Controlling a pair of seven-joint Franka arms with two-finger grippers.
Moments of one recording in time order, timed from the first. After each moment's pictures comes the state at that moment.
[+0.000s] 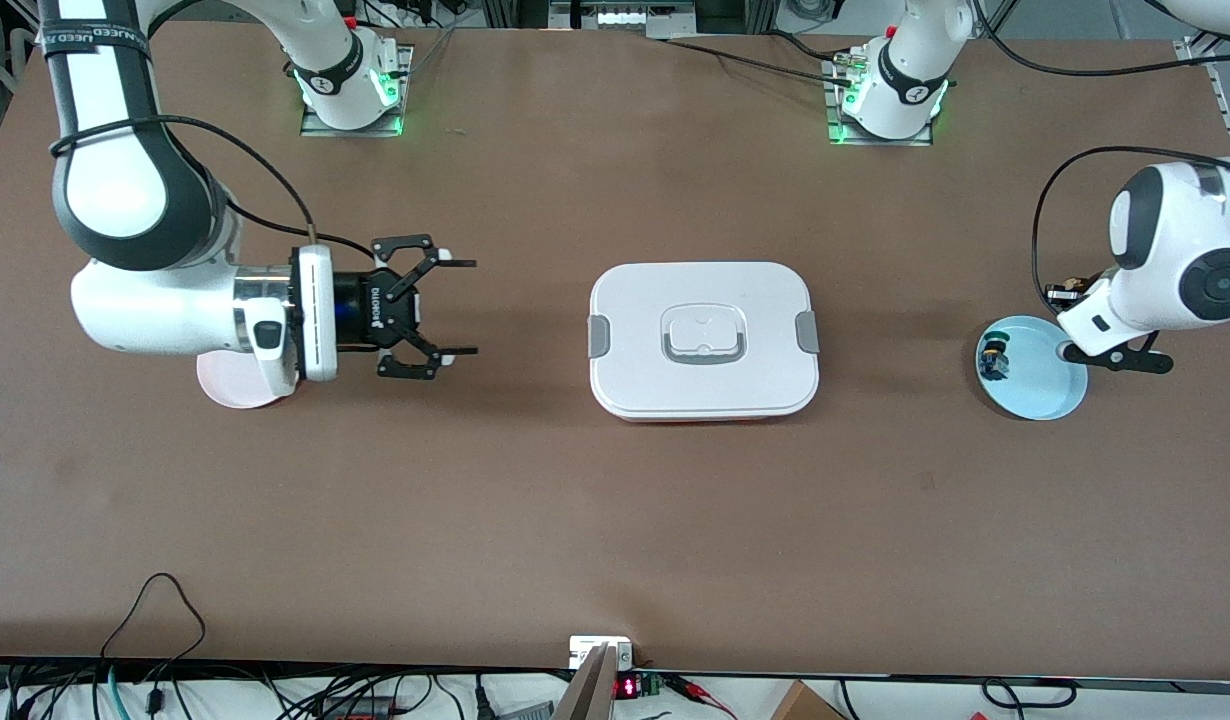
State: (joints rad) left arm 0.22 0.25 0.01 -2.11 0.37 2.06 0.16; right arm 0.34 0.36 -0.18 -1.68 1.34 1.71 -1.45
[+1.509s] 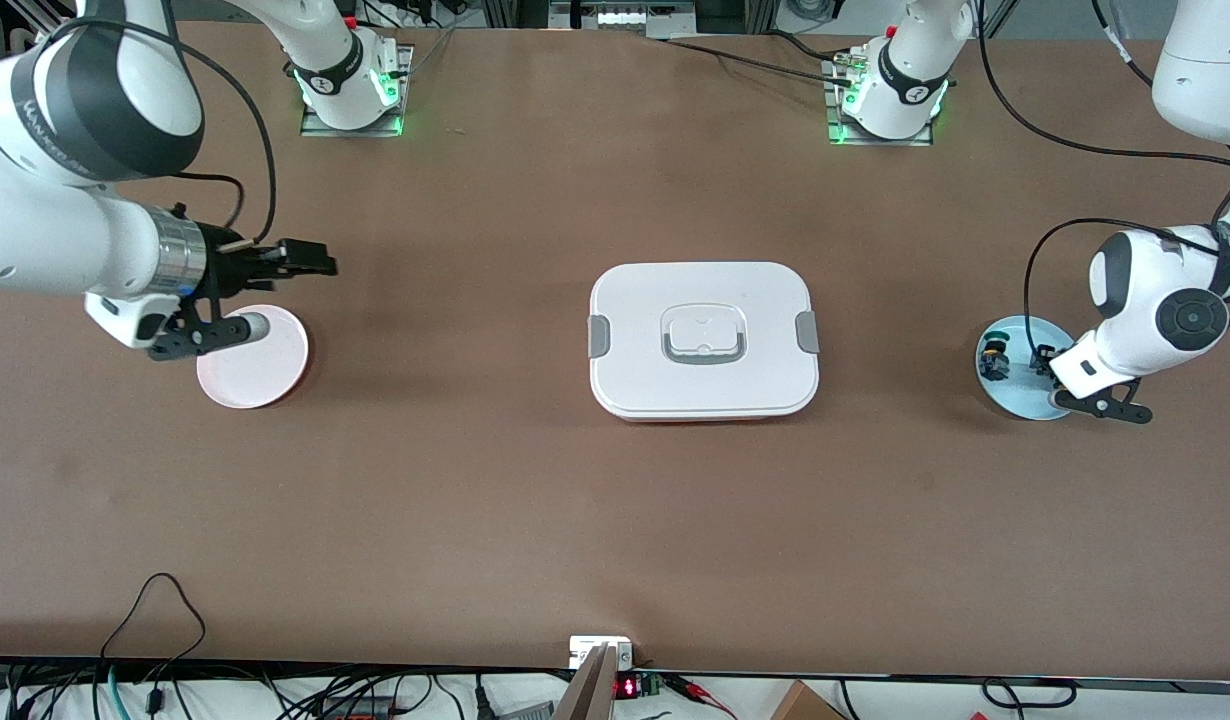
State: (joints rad) left arm 0.32 0.52 -0.01 -1.99 0.40 2.42 0.26; right arm 0.33 0.23 -0.21 -1.55 0.20 1.47 -0.04
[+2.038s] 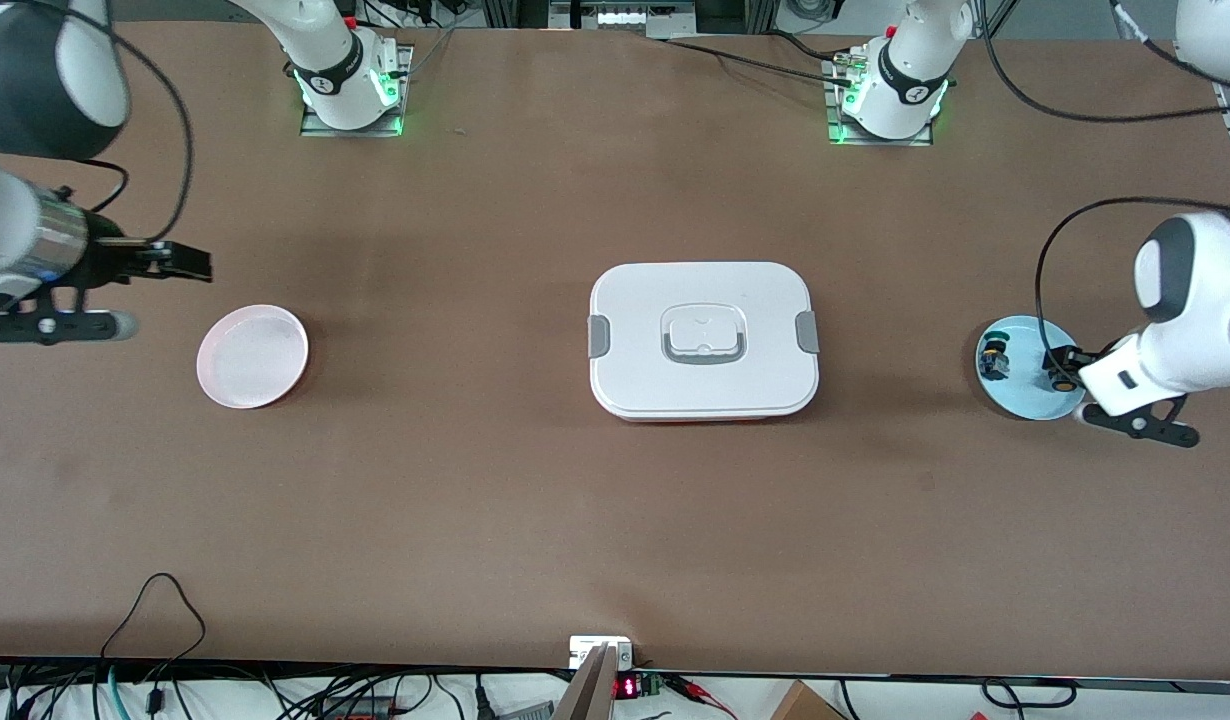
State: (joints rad) left arm 0.32 0.34 -0.18 -1.77 0.28 1.97 0.28; right arm 0.19 0.19 -0.23 -1.53 -0.01 1.49 -0.01
